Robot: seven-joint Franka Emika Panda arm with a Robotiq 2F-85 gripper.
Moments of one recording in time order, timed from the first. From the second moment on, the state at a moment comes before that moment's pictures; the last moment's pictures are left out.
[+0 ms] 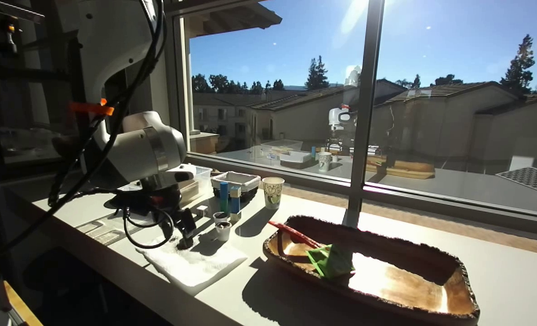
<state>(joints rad) -0.15 0.17 0.15 -2.74 -1.23 2.98 1.21</state>
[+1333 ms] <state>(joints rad) 0.03 -0.33 0.21 -2.74 -0.12 2.43 0.37</state>
